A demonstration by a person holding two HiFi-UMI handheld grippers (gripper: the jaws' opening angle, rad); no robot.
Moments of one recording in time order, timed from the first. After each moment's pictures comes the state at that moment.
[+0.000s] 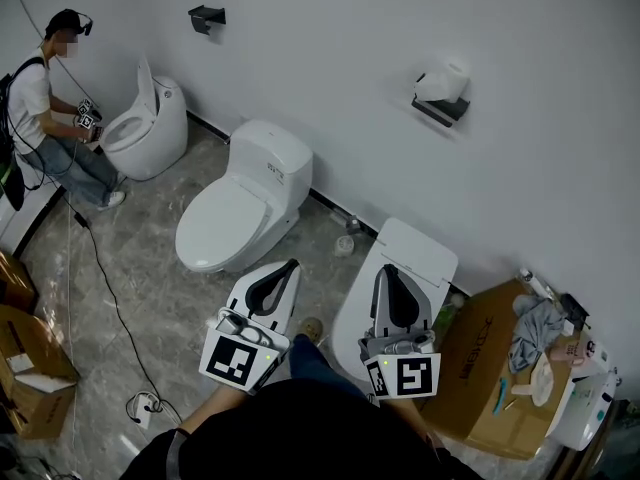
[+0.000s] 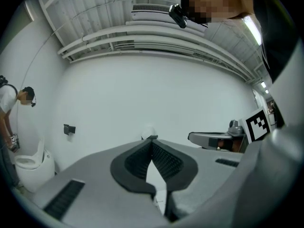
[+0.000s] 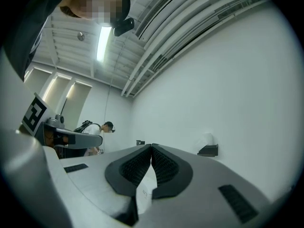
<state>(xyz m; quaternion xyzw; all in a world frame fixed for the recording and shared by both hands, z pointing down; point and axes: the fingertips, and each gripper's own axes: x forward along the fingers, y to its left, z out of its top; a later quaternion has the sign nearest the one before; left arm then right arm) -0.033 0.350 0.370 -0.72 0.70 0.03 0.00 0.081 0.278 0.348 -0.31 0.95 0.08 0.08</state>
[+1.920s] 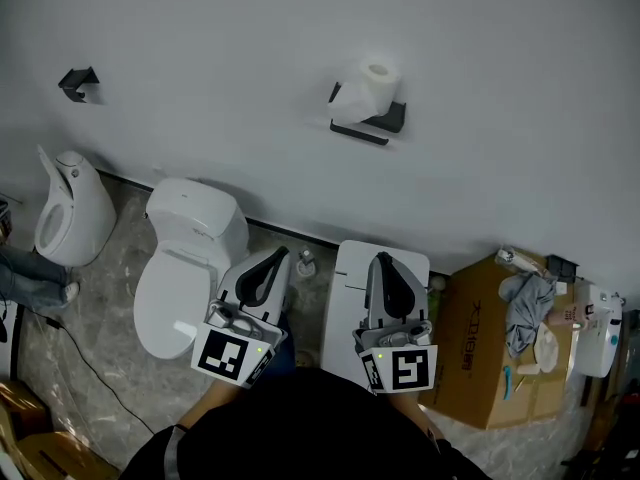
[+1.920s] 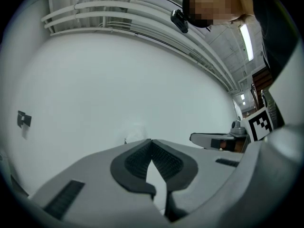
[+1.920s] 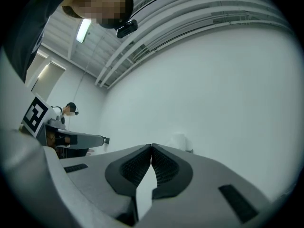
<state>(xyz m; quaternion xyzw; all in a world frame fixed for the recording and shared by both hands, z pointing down) -0.072 0.047 0.355 -0.82 0.57 0.05 0.02 0.060 0.020 0.342 -0.46 0.88 0.08 0.07</state>
